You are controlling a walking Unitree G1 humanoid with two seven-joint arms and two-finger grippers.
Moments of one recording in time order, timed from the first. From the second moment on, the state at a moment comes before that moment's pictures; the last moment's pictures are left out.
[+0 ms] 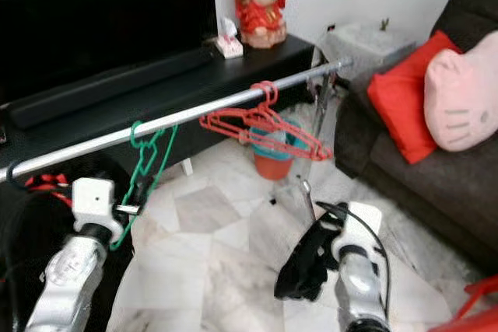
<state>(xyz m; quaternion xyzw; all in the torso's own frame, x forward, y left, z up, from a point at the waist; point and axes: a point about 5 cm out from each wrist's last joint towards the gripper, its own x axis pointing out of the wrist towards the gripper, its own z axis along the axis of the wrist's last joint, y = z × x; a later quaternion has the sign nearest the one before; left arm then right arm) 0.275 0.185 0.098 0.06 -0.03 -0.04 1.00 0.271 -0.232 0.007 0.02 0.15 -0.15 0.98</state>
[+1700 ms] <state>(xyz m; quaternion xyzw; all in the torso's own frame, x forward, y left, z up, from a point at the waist) 0.299 0.184 0.104 0.07 0.00 -0.07 0.99 0.273 -0.220 0.004 0.03 0.15 -0.14 0.98</state>
